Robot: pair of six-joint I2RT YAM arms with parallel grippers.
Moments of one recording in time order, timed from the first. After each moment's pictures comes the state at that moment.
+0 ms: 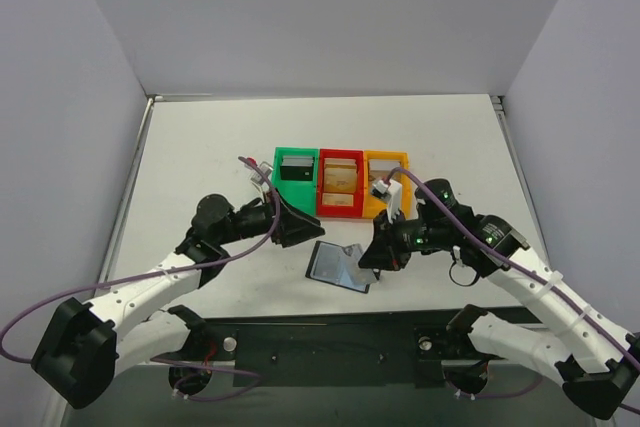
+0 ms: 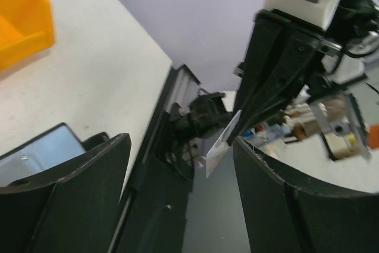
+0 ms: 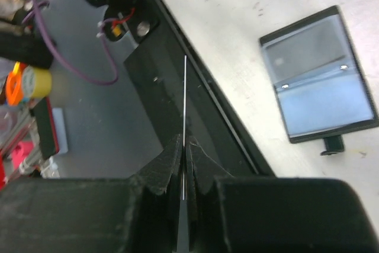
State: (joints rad) left arm -0.61 1.03 0.48 0.60 0.65 -0.93; right arm 0.72 0.90 0.93 -0.71 -0.55 0.26
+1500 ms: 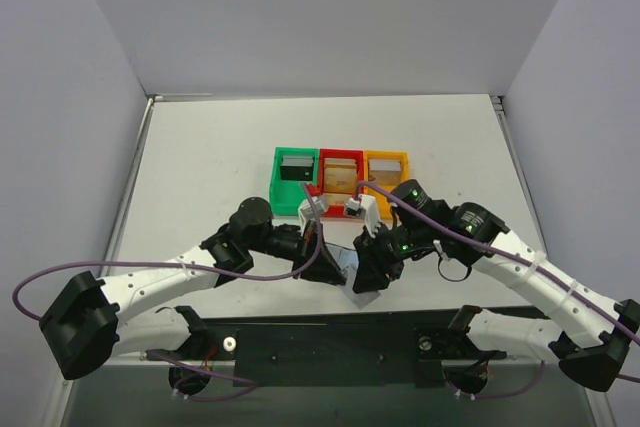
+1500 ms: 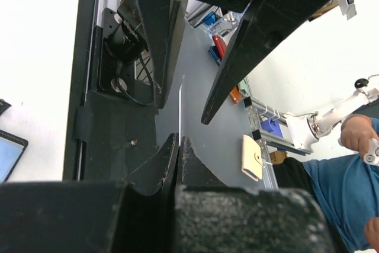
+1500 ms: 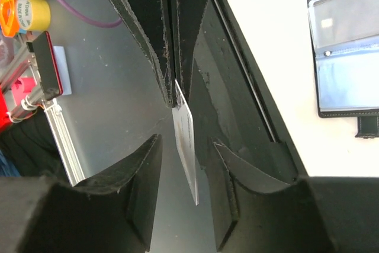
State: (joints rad) left arm -0.88 1.15 0.61 0.46 0.94 -0.72; right arm 0.87 1.05 1.08 -0.94 -0.59 0.15
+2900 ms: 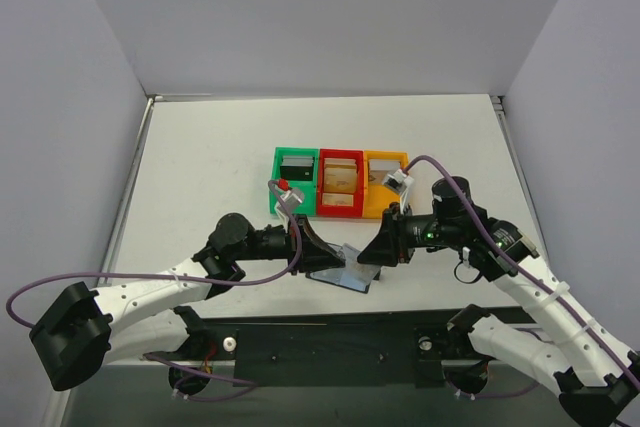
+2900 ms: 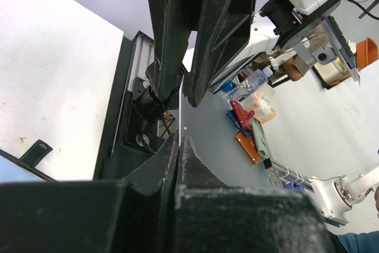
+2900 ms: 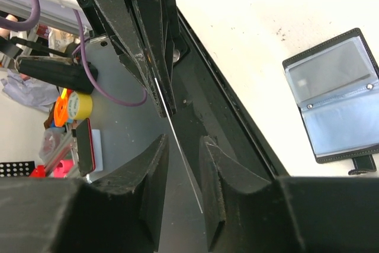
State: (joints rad) left arm -0.88 1.07 0.47 0.77 0.68 -0.83; right arm 0.63 0.84 0.90 -0.62 -0.70 0.38
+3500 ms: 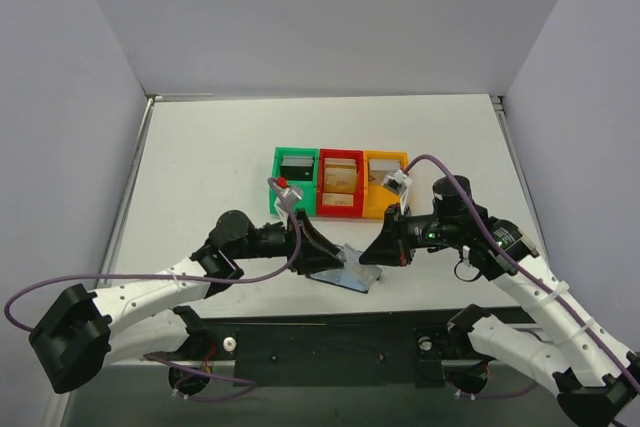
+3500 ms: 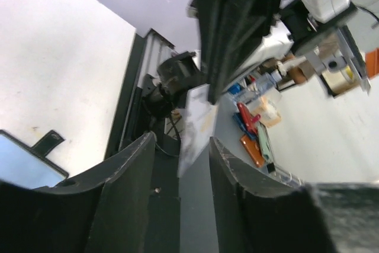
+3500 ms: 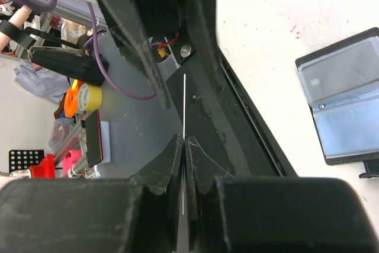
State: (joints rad) left arm -0.87 1.07 0.47 0.74 0.68 -0.83; right arm 0.60 0.85 0.90 -0.62 -0.78 0.37
